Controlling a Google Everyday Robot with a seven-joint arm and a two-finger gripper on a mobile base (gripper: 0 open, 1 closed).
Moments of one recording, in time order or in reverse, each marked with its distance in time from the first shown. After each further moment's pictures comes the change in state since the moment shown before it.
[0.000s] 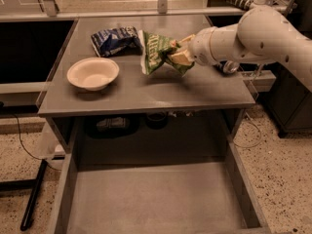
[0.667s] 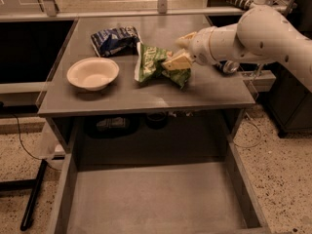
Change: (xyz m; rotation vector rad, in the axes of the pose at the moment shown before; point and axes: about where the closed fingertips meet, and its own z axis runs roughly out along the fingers) arm 0.000 0.000 0.000 0.000 0.000 0.000
